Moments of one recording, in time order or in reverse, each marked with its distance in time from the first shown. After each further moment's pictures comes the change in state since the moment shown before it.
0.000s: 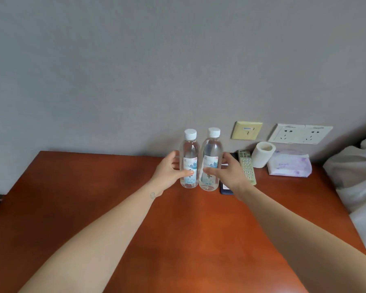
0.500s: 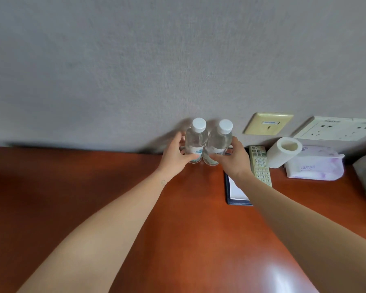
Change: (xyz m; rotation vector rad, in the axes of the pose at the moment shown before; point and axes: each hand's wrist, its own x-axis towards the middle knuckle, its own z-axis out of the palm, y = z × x) left_hand 0.139 -0.056 0.026 0.019 0.051 0.025; right_hand 0.131 0.048 0.019 -0.134 0.187 0.048
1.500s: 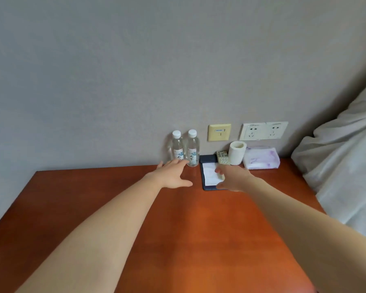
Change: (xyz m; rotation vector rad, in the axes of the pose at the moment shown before) left_hand -0.166 0.124 0.004 1.064 -0.406 0.090; right_hand -0.155 -0.016 -0.127 -0.877 -0.346 -0.138
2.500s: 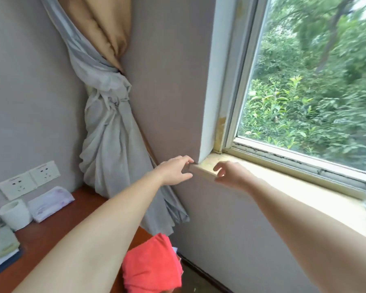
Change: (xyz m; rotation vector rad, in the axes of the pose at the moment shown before) left_hand -0.086 0.599 0.103 0.097 -0.038 1.003; right_hand -0.516 0.368 -0.005 0.302 0.523 0.832
